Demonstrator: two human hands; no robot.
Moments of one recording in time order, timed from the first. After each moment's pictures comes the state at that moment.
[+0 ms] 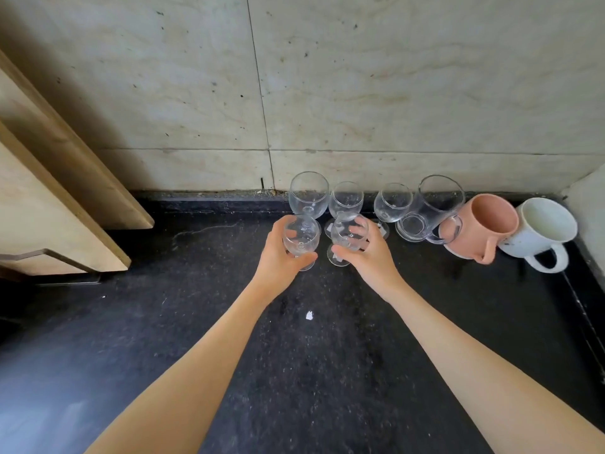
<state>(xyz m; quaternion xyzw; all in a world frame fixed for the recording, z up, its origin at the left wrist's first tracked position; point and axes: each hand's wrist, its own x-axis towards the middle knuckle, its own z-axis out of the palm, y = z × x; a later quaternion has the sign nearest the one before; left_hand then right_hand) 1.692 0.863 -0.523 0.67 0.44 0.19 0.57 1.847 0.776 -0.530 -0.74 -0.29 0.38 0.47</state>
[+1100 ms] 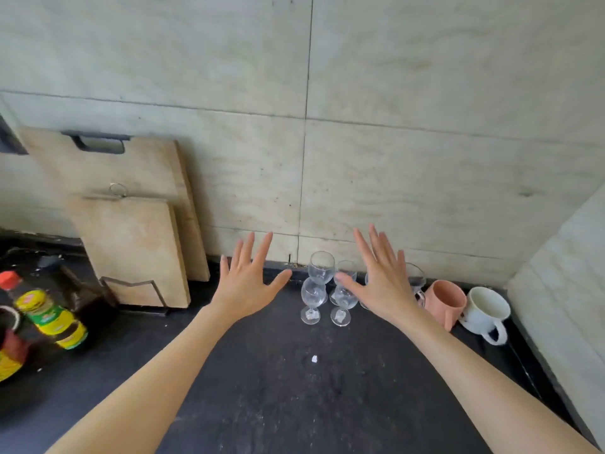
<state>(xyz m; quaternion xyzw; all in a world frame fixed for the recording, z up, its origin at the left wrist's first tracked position) 1.585 0.834 -0.352 0.85 0.47 0.18 0.17 1.806 0.724 -0.336 -0.77 -0.61 0.02 0.19</state>
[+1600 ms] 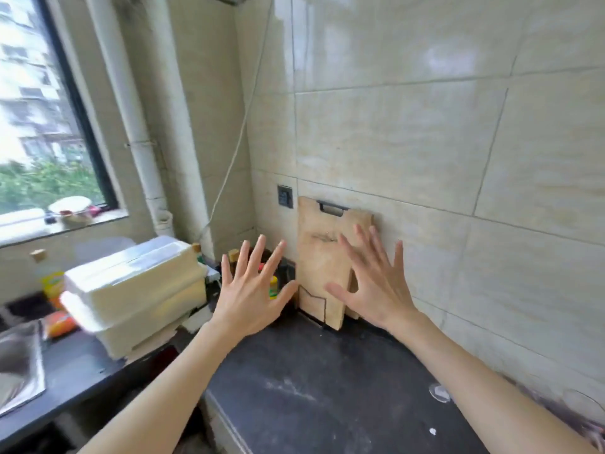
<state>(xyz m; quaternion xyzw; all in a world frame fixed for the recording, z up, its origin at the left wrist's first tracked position) 1.361 0.633 -0.210 0.69 0.67 0.25 -0.11 1.583 0.689 -0.196 -0.49 -0.83 -0.09 0.23</state>
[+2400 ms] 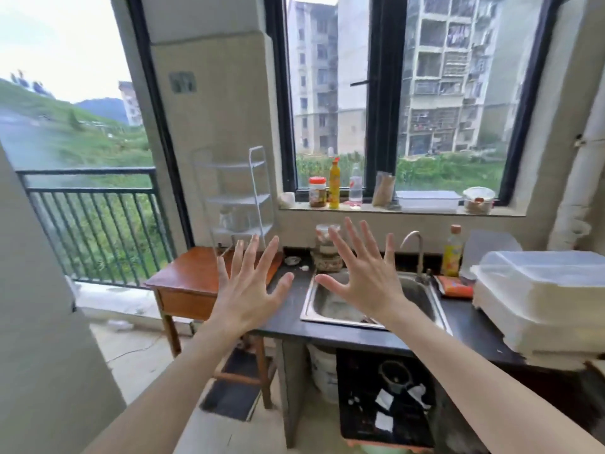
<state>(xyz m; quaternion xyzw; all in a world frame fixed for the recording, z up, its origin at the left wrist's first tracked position) 0.896 0.023 -0.195 0.25 0.93 0.17 -0.20 0.956 0.234 -0.188 0.00 -0.96 0.02 0.28</state>
